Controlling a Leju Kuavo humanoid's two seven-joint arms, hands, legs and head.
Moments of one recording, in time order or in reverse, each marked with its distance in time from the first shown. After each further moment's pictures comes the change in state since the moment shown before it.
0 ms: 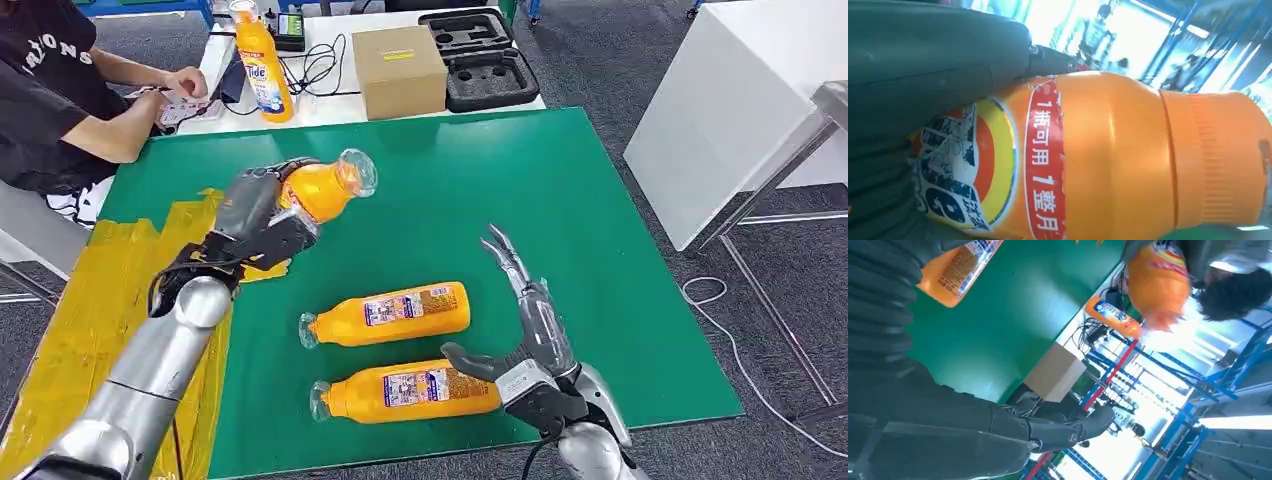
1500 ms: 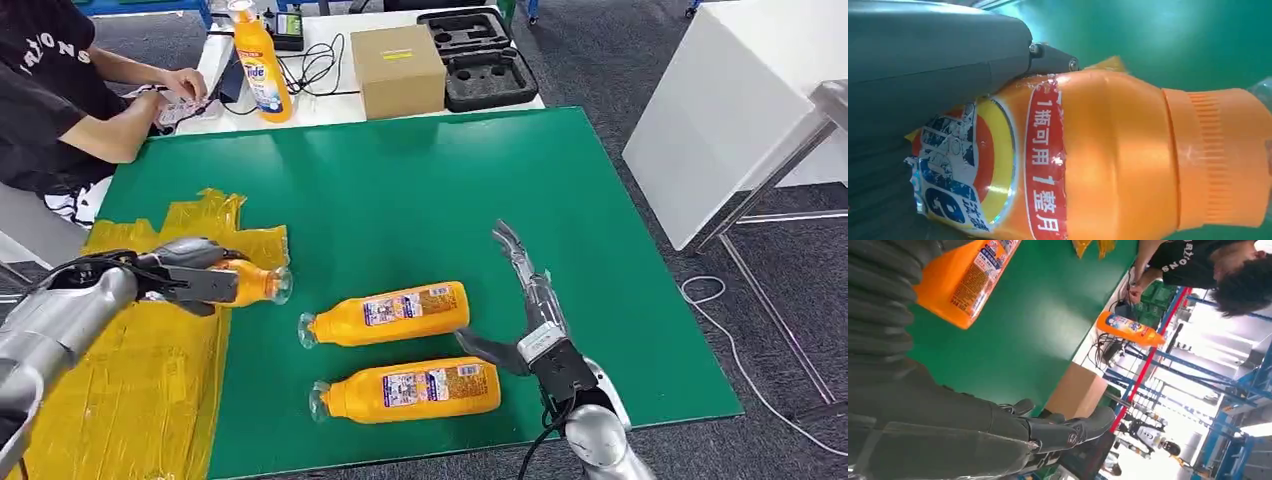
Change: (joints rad) left arm -0.243 0.333 -0.354 0.594 0.020 -0.359 -0.327; right arm -0.038 0.018 -0.042 0.102 -0.172 0.071 0.020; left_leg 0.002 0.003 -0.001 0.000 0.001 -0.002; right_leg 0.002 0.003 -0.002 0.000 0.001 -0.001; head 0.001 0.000
